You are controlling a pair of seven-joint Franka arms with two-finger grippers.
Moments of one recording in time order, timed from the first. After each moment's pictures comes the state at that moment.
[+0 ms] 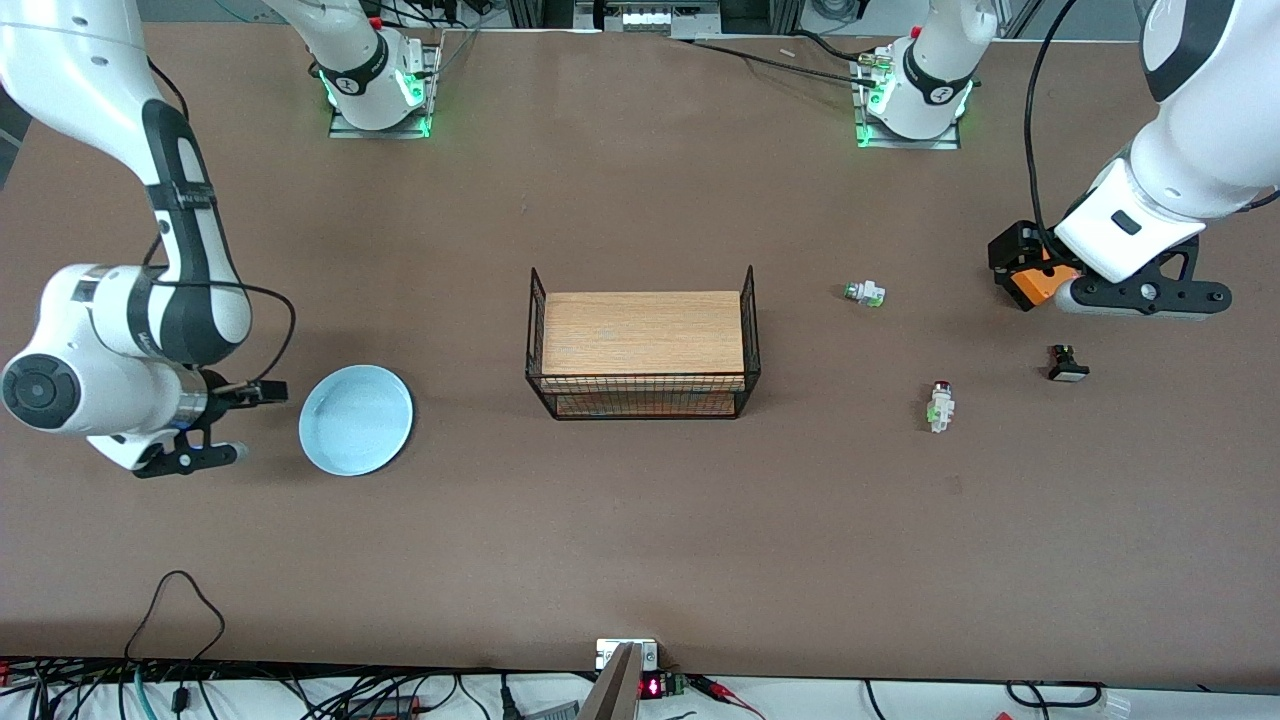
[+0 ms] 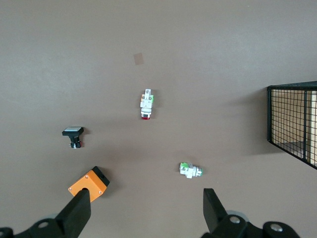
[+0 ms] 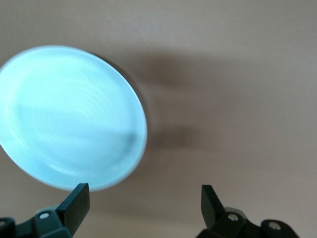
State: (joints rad) left arm -0.01 0.08 -0.16 -1.59 0.07 1.60 -0.11; right arm 0.03 0.64 -0.08 -1.53 0.04 1.97 -0.19
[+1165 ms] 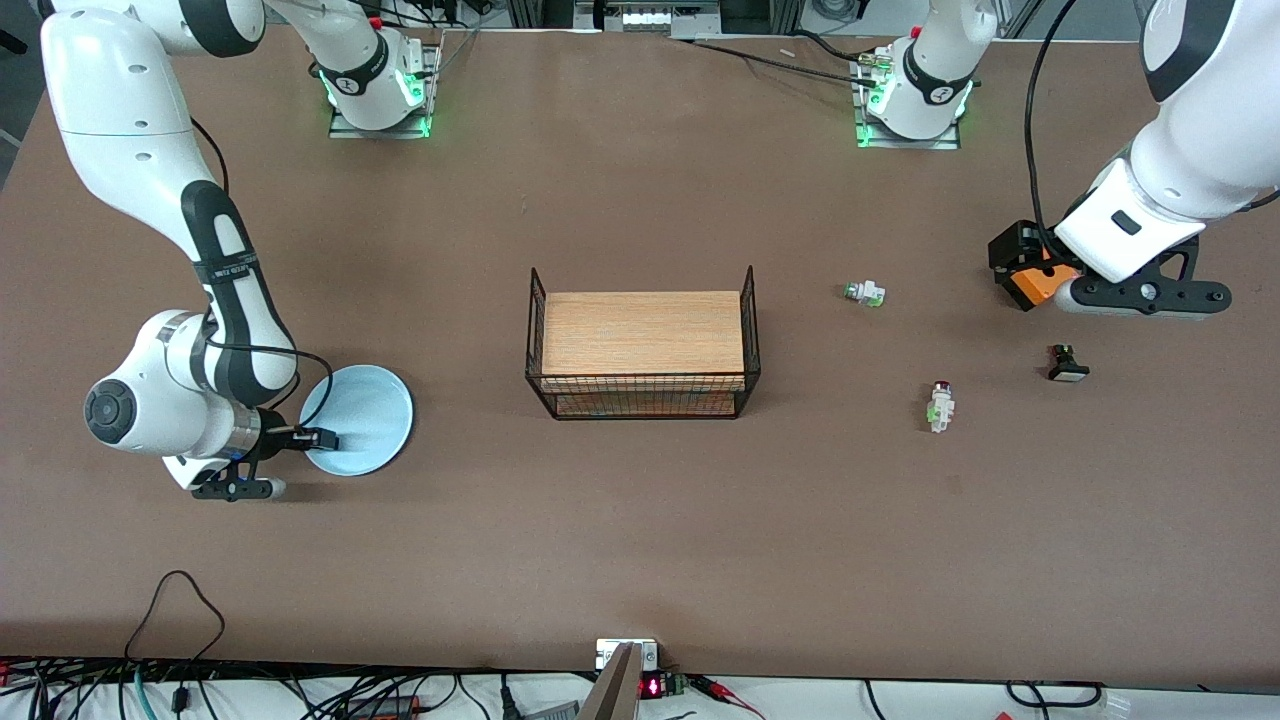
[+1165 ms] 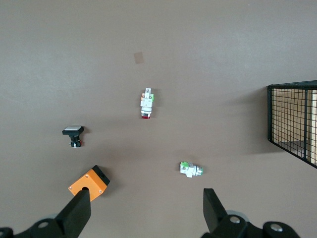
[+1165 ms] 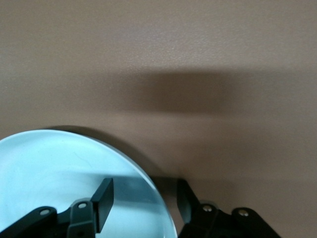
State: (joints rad) left arm -0.01 0.08 -0.16 -1.59 0.07 1.59 -0.11; right arm 0.02 0.80 -0.07 -1.54 0.23 2.24 -0.19
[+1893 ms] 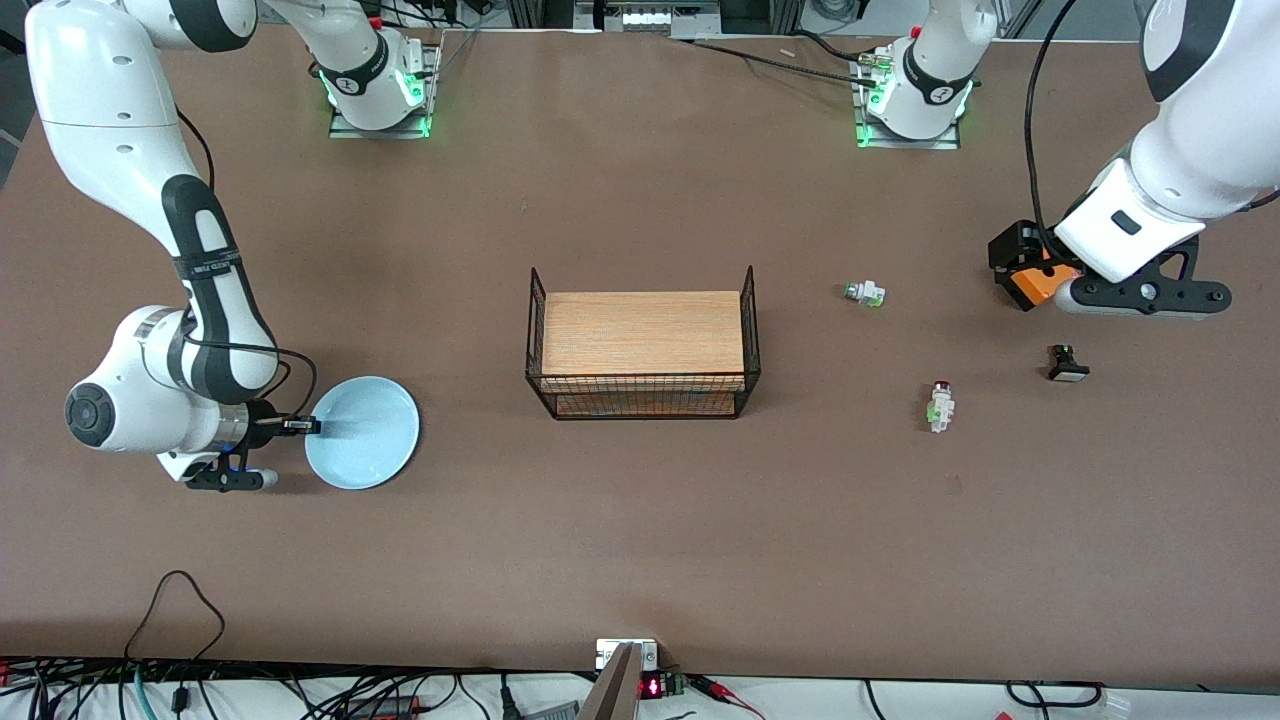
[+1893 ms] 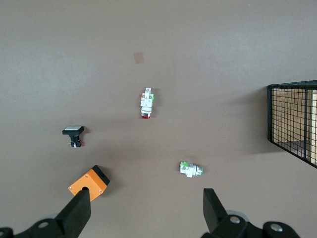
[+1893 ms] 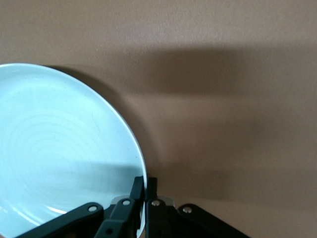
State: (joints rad) left arm -0.01 0.08 -0.16 -1.59 0.07 1.59 -0.11; right arm -0.01 0.77 -0.08 -1.53 0.24 2.10 -0.19
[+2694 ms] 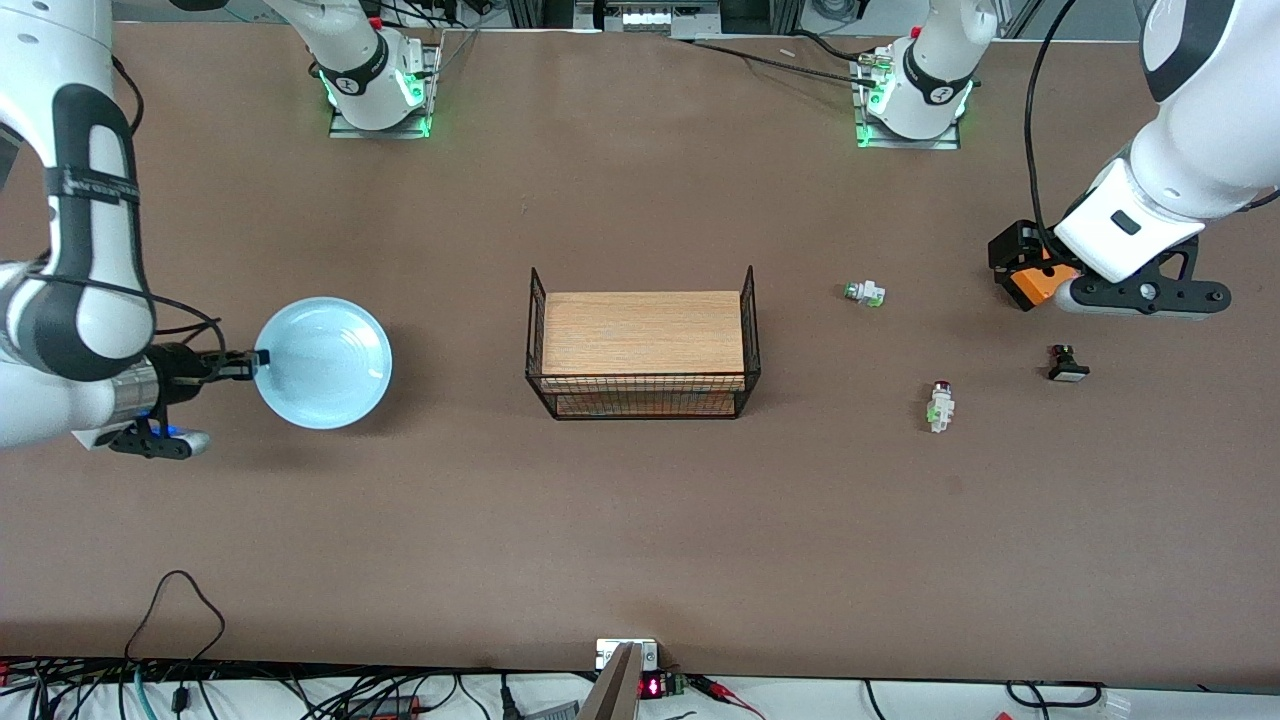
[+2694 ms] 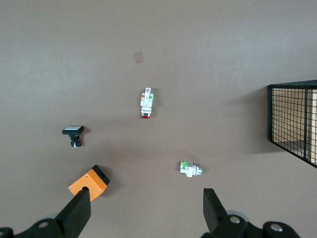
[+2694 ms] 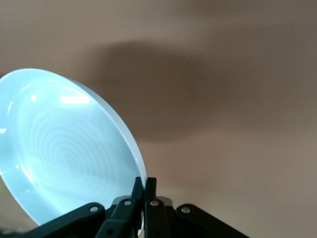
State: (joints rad) left arm -0.01 0.08 -0.16 -1.59 0.07 1.59 -0.11; right arm -0.01 0.64 -0.12 -1.25 0.24 1.36 -0.02
